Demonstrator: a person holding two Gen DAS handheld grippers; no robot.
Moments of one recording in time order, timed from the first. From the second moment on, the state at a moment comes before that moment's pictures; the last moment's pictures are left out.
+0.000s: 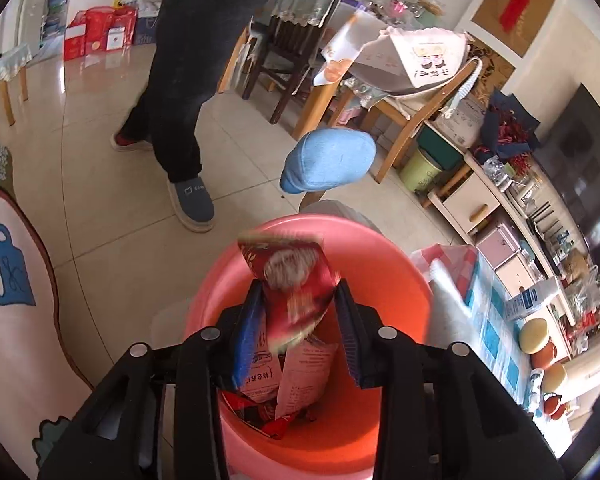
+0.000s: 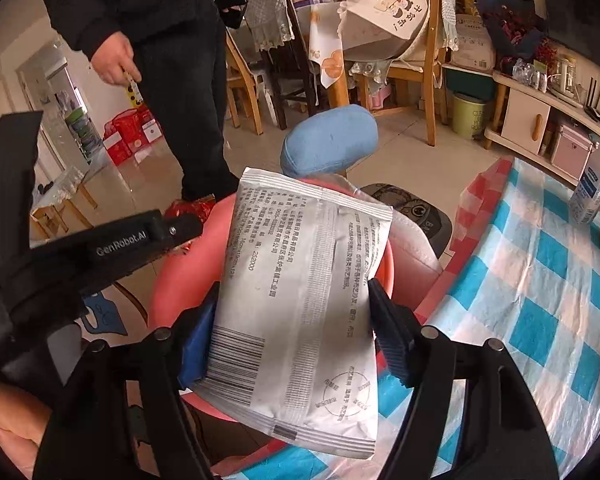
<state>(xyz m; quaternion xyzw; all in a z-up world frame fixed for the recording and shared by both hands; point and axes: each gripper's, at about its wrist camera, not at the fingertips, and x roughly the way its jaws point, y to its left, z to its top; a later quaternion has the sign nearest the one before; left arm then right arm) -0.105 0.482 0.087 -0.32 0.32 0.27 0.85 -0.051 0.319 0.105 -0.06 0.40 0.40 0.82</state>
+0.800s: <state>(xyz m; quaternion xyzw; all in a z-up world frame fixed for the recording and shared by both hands) -0.089 0.413 0.098 -0.24 0.27 0.20 0.91 -0.082 0.210 0.095 -0.07 0.38 0.32 0.87</state>
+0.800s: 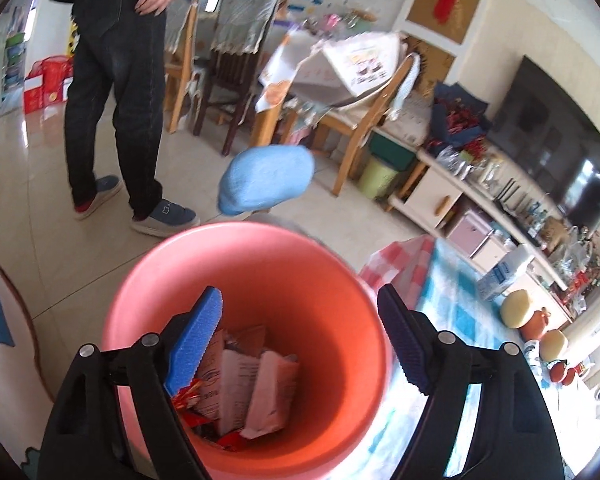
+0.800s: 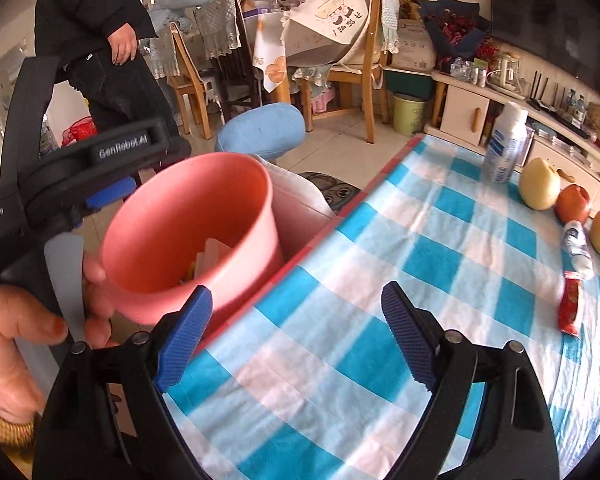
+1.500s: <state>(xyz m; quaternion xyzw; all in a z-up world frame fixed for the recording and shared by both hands) -0.073 0.306 0.110 -0.12 0.25 0.10 0.96 -0.105 0.100 0.103 -0.03 0.35 0.27 0.90</state>
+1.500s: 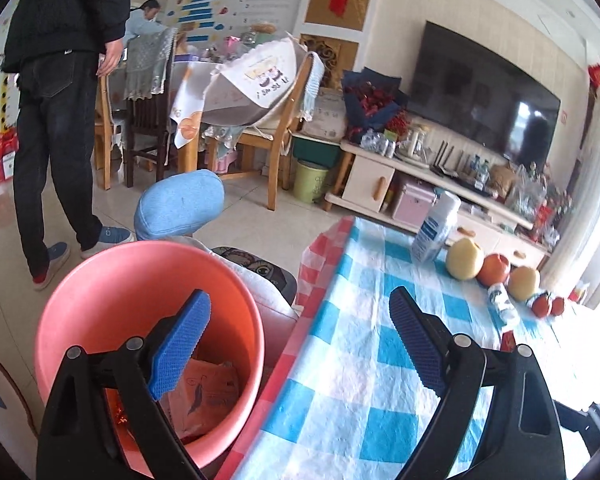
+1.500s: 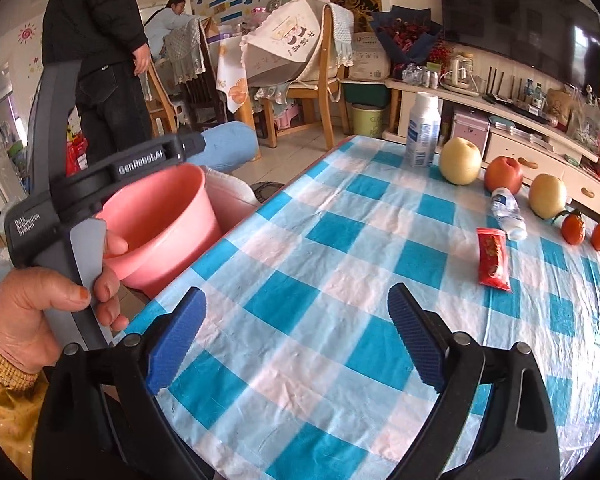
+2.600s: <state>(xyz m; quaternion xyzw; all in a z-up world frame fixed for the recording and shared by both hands) -0.045 0.226 0.098 0.00 0.31 0.06 0.95 -0.084 -0.005 0.099 0.03 0.35 0.22 0.91</state>
